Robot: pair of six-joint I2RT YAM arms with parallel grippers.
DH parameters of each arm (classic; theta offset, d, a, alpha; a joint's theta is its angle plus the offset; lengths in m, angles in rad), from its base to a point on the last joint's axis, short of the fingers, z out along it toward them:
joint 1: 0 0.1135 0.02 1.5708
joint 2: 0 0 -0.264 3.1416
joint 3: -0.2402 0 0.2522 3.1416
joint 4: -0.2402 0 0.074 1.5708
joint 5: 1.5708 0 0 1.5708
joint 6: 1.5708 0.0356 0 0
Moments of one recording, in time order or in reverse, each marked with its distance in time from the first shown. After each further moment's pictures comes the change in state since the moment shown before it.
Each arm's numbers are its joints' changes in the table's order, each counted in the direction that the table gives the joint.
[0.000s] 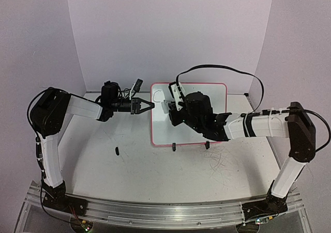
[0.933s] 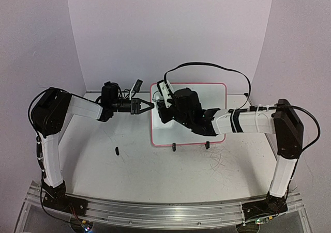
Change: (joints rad) left arm 0.004 -0.012 -0.004 0.000 -0.004 -0.013; right arm 0.002 -0.135 -0.174 -0.046 -0.075 0.000
